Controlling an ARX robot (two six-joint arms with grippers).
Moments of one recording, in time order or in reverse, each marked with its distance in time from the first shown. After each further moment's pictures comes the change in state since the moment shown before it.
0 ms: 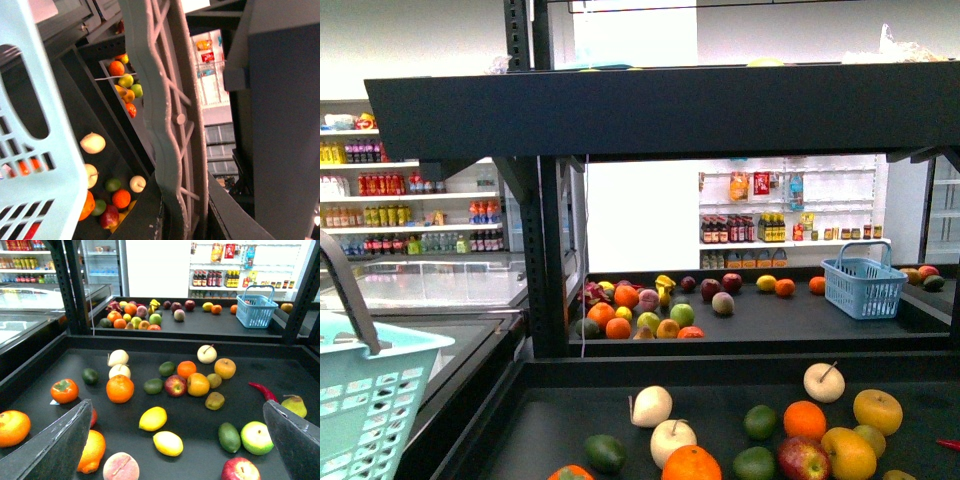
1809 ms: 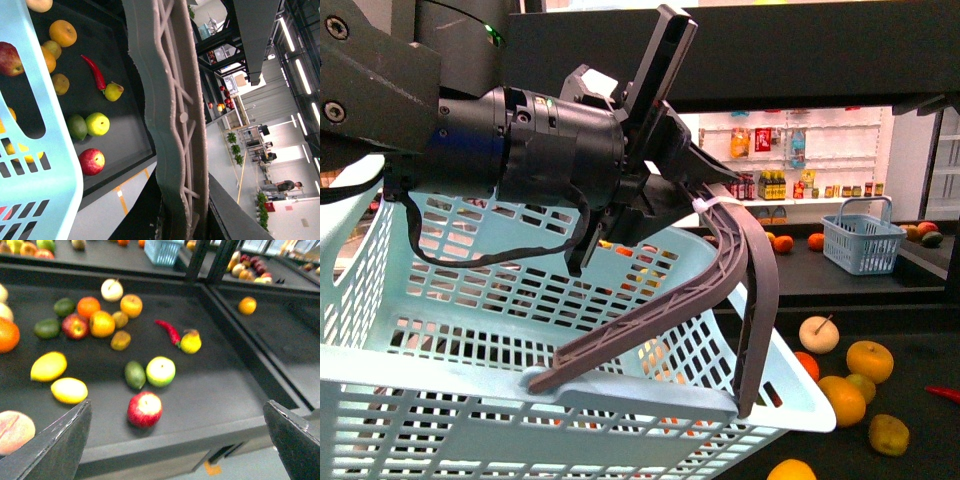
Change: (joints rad) left arm -0.731 0.038 0.014 -0.052 0.112 0.322; right arm -0.001 0.397 0.044 0.076 0.415 -0.115
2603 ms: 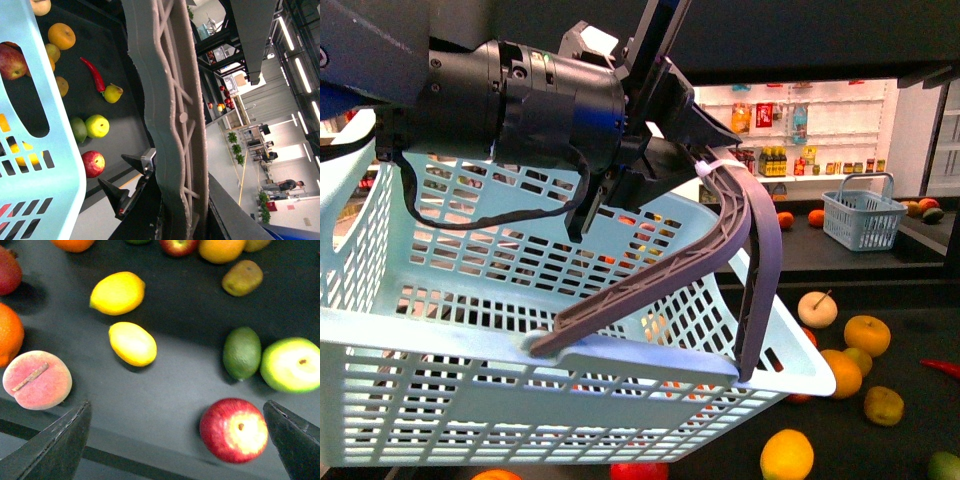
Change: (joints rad) left arm -0.002 0.000 0.005 0.000 0.002 0.006; right arm -0.282 1.669 0.725 0.484 -0.797 -0.389
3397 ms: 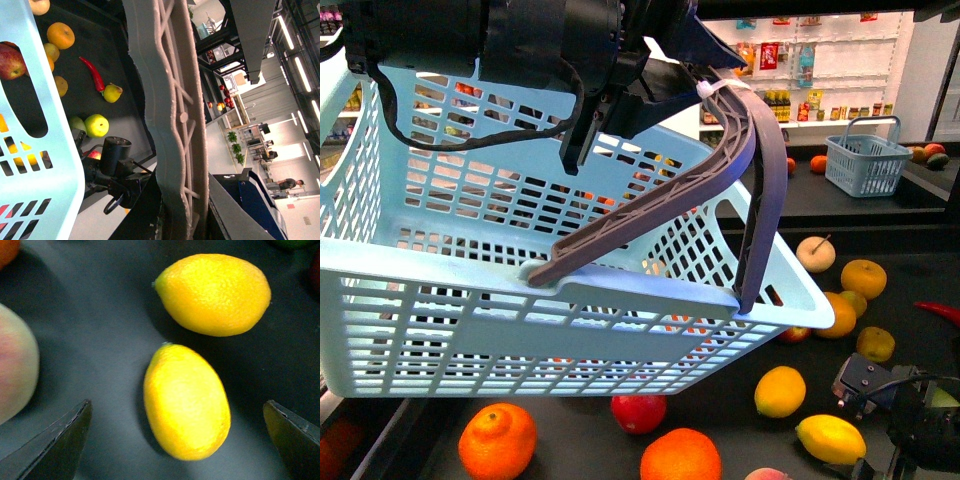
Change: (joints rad) left arm 0.000 0.000 0.000 0.000 0.000 -0.001; right arm 0.122 0.578 0.561 -0.089 -0.110 -0.384
